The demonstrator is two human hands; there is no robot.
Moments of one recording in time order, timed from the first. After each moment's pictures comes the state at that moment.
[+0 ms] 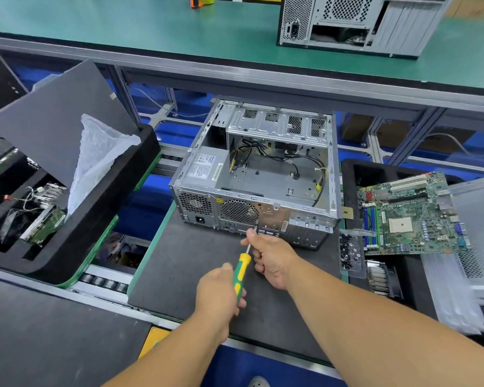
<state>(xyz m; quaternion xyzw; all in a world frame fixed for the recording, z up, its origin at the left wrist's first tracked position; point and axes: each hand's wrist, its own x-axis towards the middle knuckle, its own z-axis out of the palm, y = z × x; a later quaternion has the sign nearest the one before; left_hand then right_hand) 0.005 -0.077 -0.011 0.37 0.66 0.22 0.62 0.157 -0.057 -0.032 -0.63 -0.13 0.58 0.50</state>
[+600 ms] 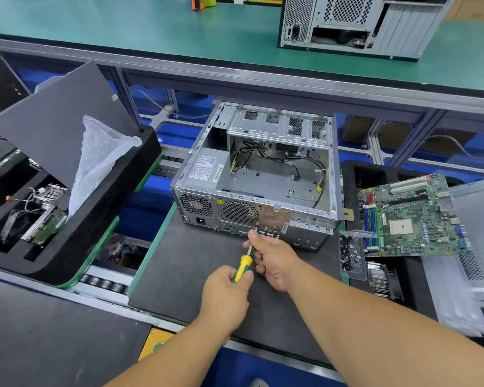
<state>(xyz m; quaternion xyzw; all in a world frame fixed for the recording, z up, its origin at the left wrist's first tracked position) 0.006 -0.084 -0.008 0.54 0.60 0.21 0.56 0.157 -0.060 -0.032 -0.62 -0.13 0.58 0.51</state>
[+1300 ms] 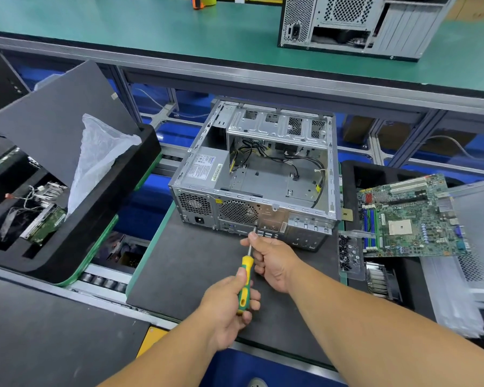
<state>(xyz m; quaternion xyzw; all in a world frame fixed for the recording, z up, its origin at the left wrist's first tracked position) 0.007 -0.088 -0.004 0.24 0.55 0.17 0.78 0.161 -0.063 -0.037 -0.59 -0.14 0.60 0.52</state>
